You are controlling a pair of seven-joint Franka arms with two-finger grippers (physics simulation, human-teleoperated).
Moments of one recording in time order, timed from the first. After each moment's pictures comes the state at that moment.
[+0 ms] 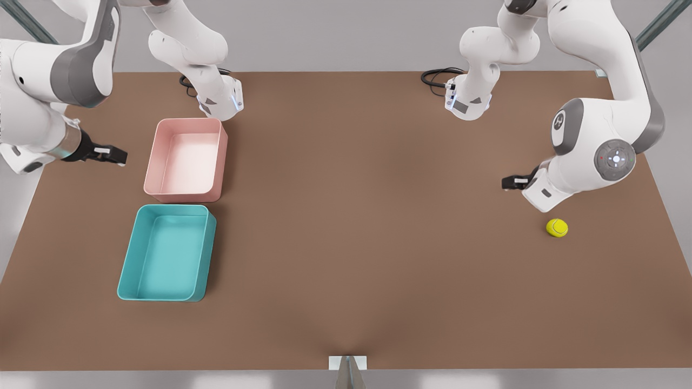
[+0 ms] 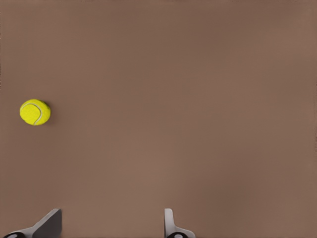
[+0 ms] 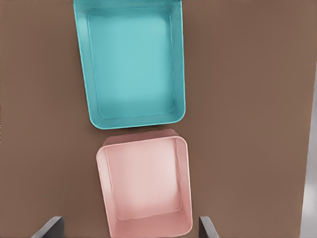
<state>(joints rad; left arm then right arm) -0.13 0.17 0.04 -1.56 0.00 1.48 -0.08 -0.06 0.08 0.03 -1.42 -0.12 1.30 0.03</state>
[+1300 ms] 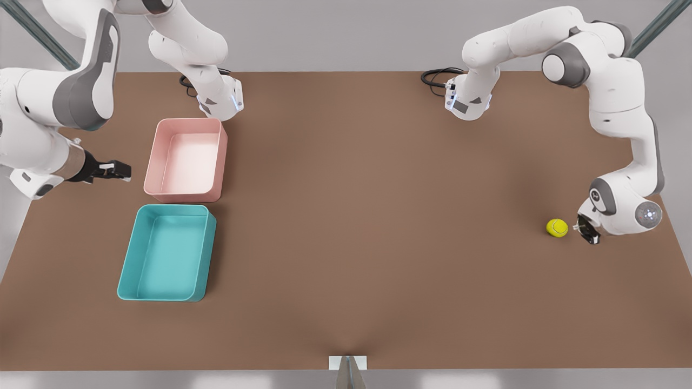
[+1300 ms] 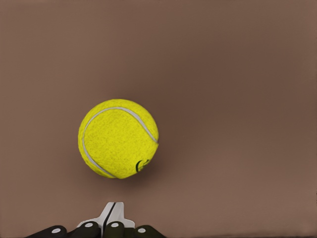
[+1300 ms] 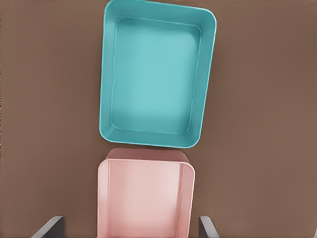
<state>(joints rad) 0.37 0.64 0.09 -1.76 0.16 2.26 1.85 -0.07 0.14 0.02 -1.44 -0.07 1.39 -0.15</state>
